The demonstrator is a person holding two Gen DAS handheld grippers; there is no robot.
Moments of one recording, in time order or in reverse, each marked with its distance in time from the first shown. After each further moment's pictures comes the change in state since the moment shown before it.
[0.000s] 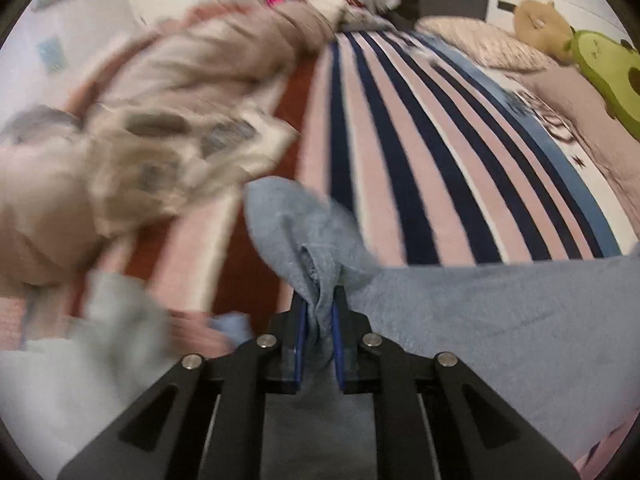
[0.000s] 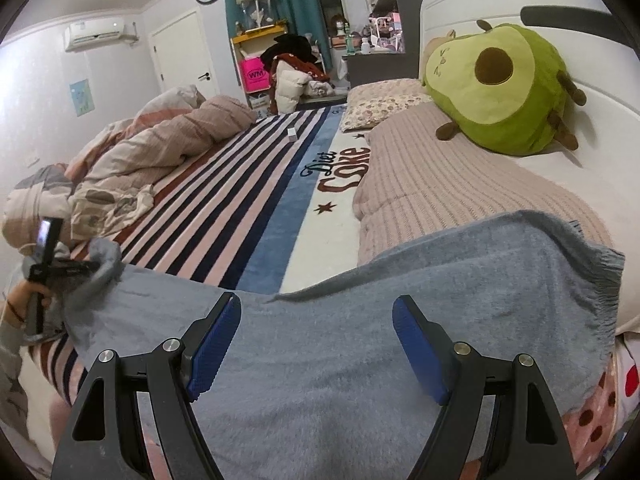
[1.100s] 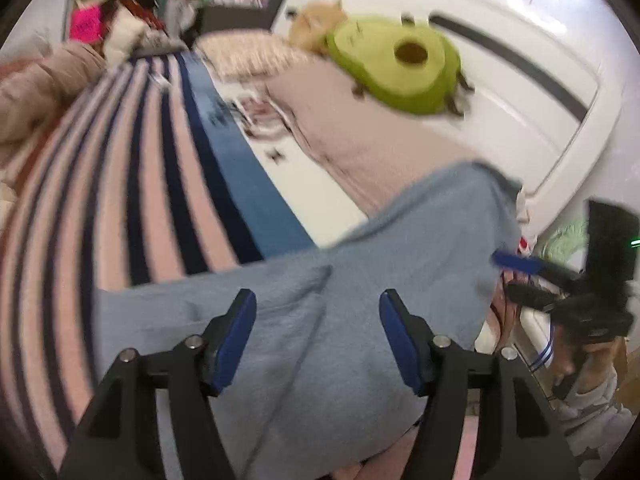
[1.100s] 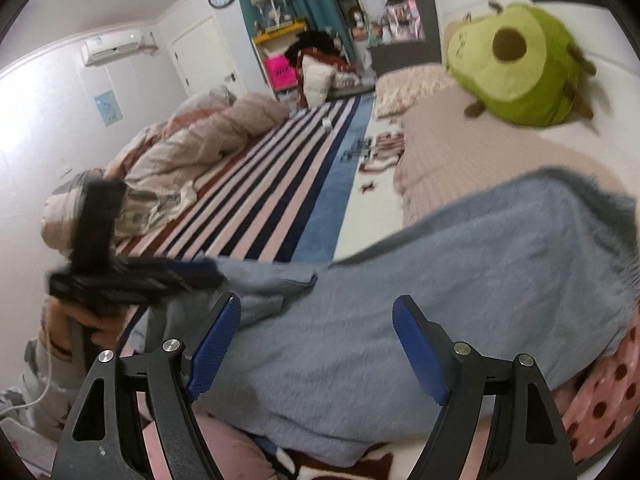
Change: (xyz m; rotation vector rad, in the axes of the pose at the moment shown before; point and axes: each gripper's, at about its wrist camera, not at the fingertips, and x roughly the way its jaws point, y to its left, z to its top) left arm -0.109 -0.224 -0.002 0.171 -0.082 -0.727; right arm -0.012 0.019 -0.032 0.056 0.068 0.177
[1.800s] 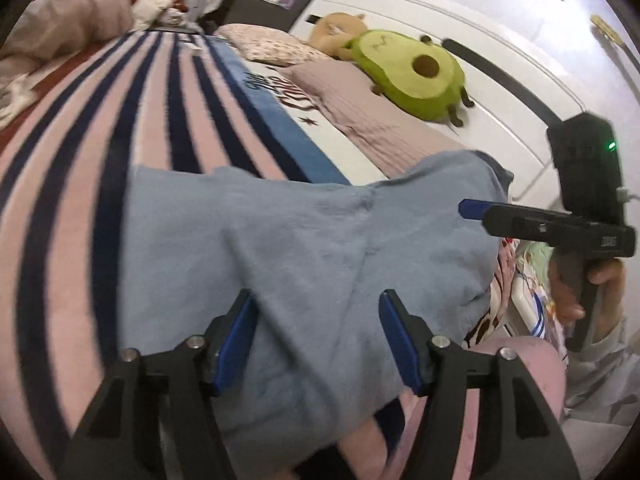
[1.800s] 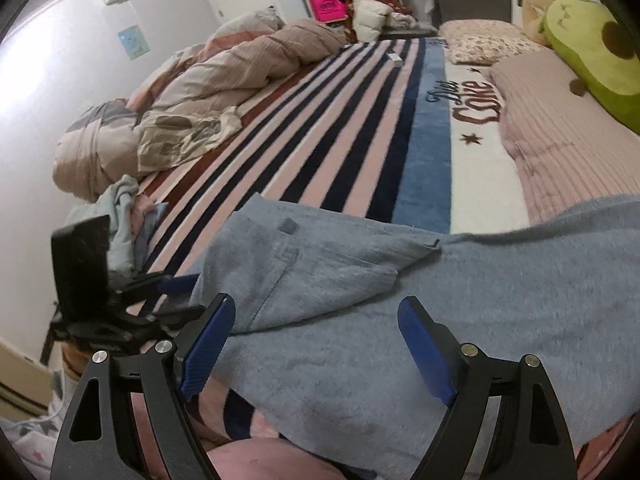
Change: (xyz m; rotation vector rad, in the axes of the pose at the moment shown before) left arm 0.013 0.073 -0.107 -0.109 -0.021 -0.160; right arm 0.084 0.093 0.007 -0.095 0.224 0.053
